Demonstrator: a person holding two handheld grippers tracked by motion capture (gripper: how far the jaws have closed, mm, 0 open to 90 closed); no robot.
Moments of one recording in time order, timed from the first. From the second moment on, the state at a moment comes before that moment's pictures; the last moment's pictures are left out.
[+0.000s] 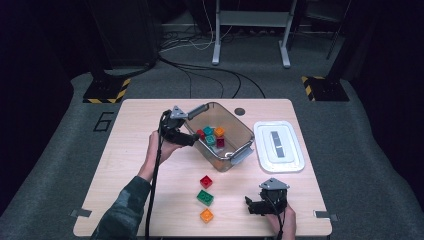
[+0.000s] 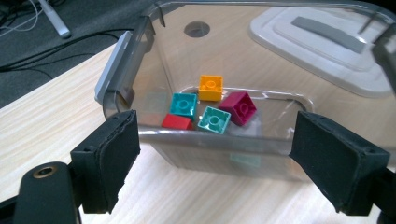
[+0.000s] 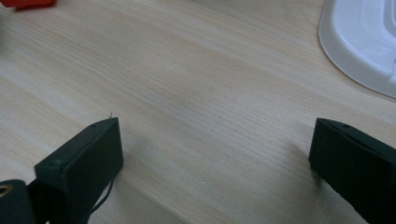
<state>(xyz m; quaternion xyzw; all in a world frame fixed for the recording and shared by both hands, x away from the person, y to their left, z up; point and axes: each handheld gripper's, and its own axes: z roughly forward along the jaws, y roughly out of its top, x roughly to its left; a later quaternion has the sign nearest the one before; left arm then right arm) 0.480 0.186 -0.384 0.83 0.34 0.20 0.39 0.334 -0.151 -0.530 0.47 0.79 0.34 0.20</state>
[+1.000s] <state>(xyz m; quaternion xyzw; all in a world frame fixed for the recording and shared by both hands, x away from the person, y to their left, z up) 0.407 0.209 -0.420 0.83 0.34 0.20 0.39 0.334 -0.151 -0.530 0.47 0.79 0.34 0.20</state>
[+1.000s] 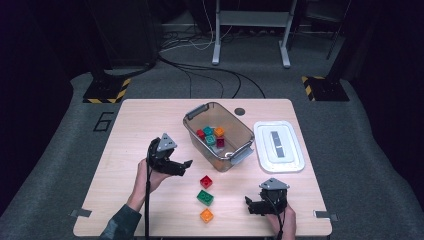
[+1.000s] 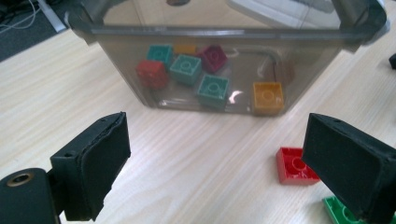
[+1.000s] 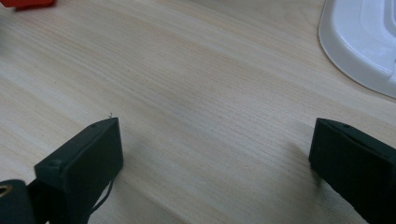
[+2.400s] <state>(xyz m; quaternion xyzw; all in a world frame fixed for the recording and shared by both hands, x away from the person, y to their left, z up) 0.397 0.148 -0.498 0.87 0.32 0.10 0.35 0.334 -0.151 -0.530 0.47 0.79 0.34 0.20</state>
